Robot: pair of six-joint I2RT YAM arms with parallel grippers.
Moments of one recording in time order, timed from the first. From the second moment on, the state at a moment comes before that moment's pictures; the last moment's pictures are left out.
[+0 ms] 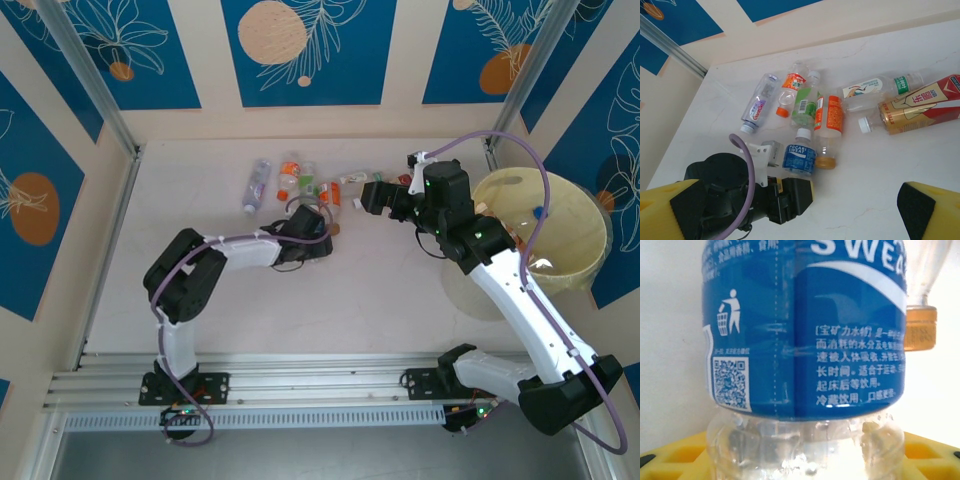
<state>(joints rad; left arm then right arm) -0.73 1.92 1.14 -0.15 -0.05 -0.77 0.45 1.09 1.21 -0.62 -0.03 0.47</state>
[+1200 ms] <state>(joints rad) -0.78 1.53 0.83 0.45 0.43 -0.35 0.39 1.25 1.17 -0.48 -0.35 0.65</state>
